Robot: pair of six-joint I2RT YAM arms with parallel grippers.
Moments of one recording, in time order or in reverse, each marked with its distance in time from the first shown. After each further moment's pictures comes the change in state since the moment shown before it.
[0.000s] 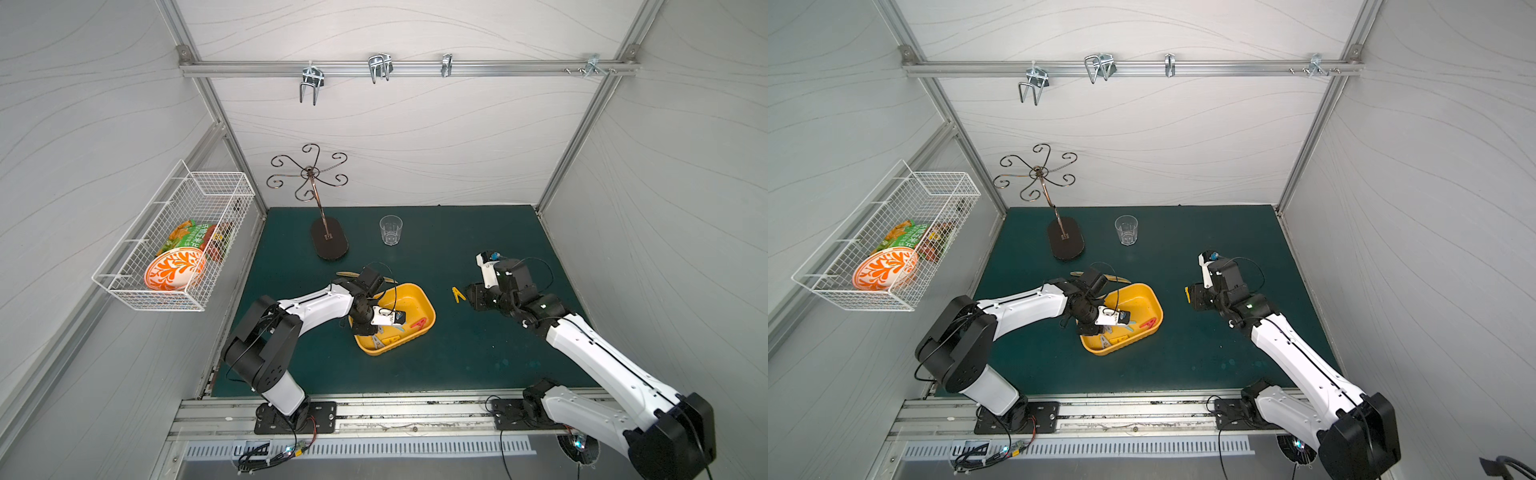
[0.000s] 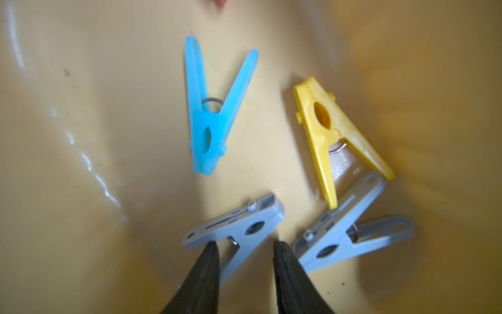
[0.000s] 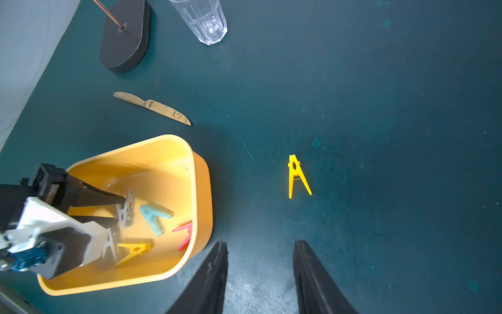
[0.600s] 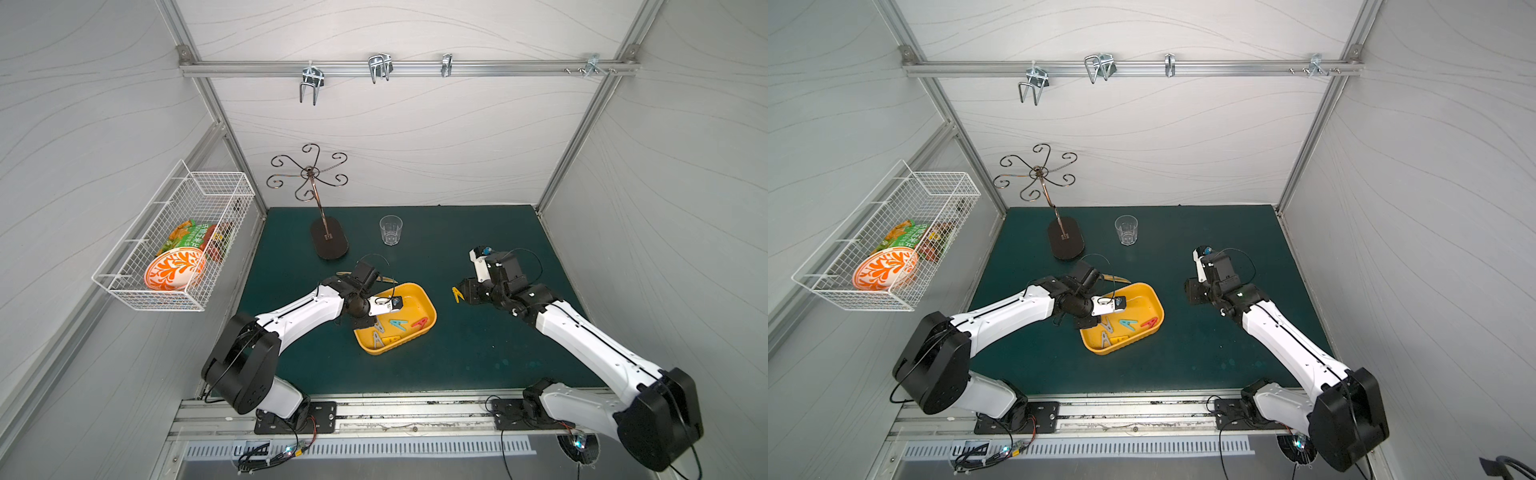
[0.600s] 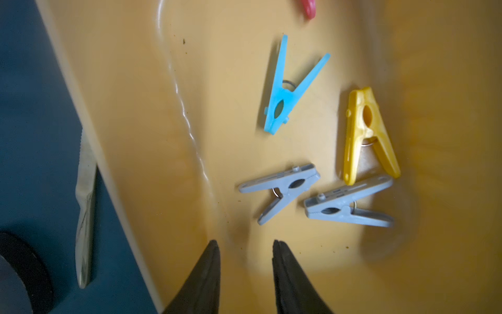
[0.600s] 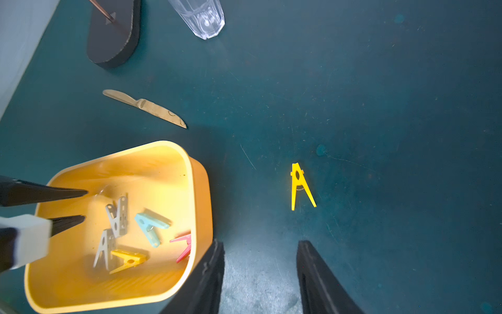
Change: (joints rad) left arm 0.005 -0.142 0.004 -0.006 -0.086 -0.176; right arm 0.000 0.108 0.052 0.024 -0.008 -0.008
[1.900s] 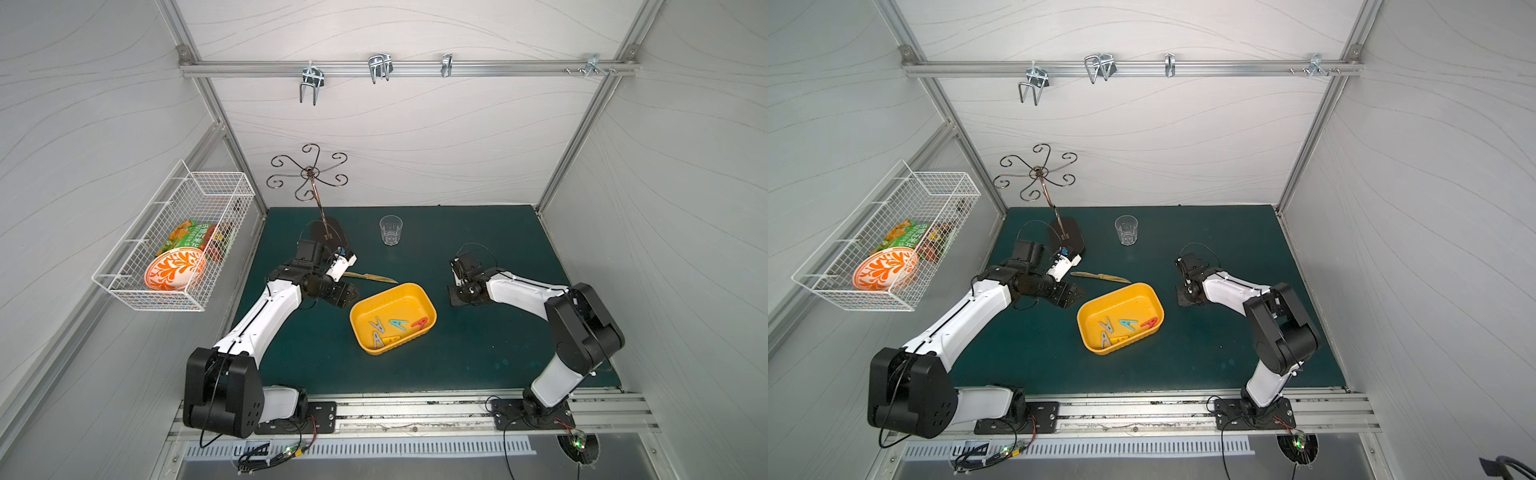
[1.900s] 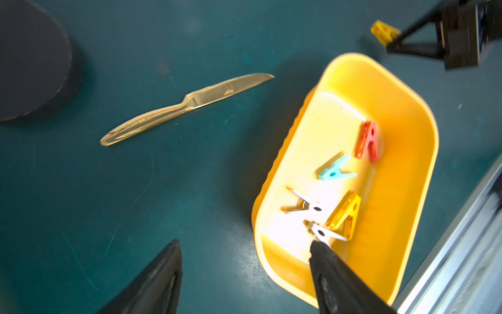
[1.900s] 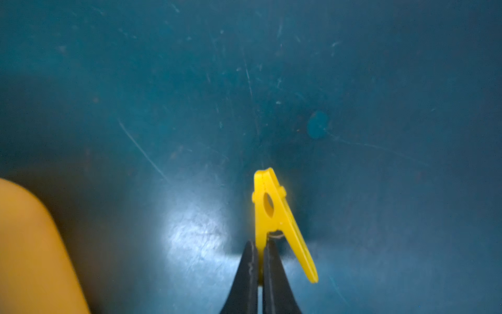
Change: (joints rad) left arm 0.403 -0.163 0.068 -0.085 0.314 -0.572; right arm 0.021 0.572 0.127 0.037 0.143 0.034
